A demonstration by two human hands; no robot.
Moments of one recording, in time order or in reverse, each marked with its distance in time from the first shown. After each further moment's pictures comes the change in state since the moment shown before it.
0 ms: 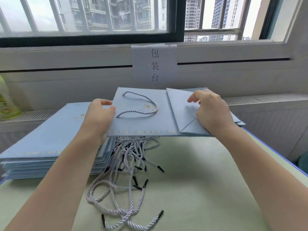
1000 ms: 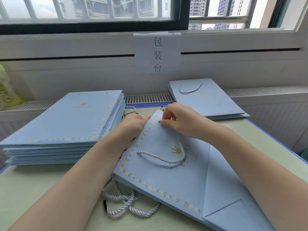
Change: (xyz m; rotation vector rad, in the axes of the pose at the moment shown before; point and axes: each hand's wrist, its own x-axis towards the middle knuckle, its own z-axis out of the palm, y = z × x) left_hand -0.020 -0.033 0.048 0.033 -0.548 -0.210; right_hand -0.023 -0.037 0.029 0.222 -0.543 -0.255
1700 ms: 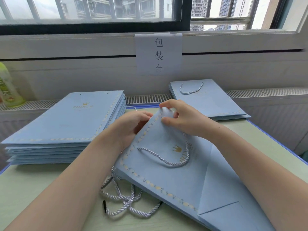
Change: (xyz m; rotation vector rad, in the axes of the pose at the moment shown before) left_hand -0.002 0.009 -0.007 -0.366 -0.213 -0.088; right_hand 0.000 0.002 0.000 0.247 0.044 0.076
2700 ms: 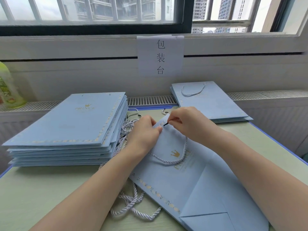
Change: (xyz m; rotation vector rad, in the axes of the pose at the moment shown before) left_hand 0.015 -0.029 0.018 0.839 0.488 0.353; right_hand 0.000 0.004 0.004 -0.399 0.100 -0.129
